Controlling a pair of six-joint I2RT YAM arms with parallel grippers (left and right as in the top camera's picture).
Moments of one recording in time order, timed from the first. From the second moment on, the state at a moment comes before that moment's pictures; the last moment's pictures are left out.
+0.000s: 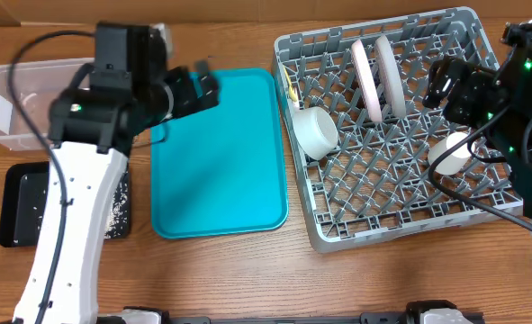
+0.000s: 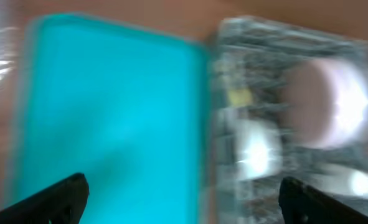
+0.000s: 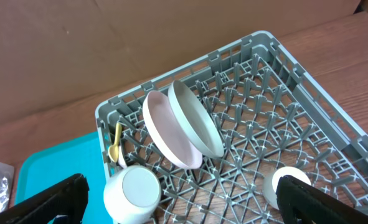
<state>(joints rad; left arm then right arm) -0.14 1.50 1.71 -1.14 0.13 -0.45 0.06 1.28 1.79 -1.14 0.06 0.33</state>
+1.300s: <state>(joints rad) -0.12 1.32 1.80 -1.56 -0.30 -0.39 0.06 1.28 1.79 -1.14 0.06 0.33</state>
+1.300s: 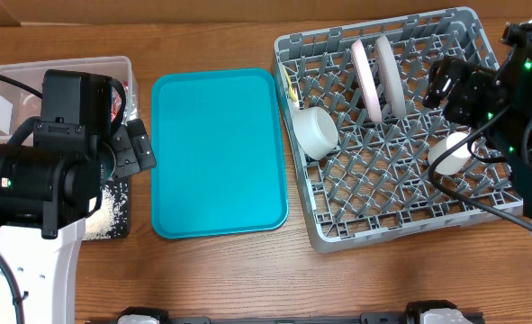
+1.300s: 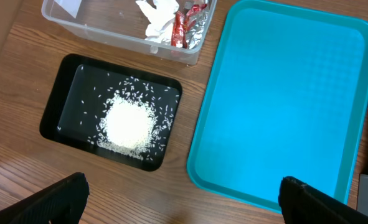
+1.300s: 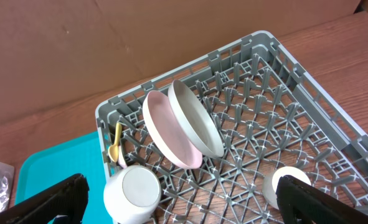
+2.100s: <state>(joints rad) -0.12 1.33 1.80 -1.56 -0.30 -0.39 0.06 1.27 1.76 -1.02 0.12 0.33</state>
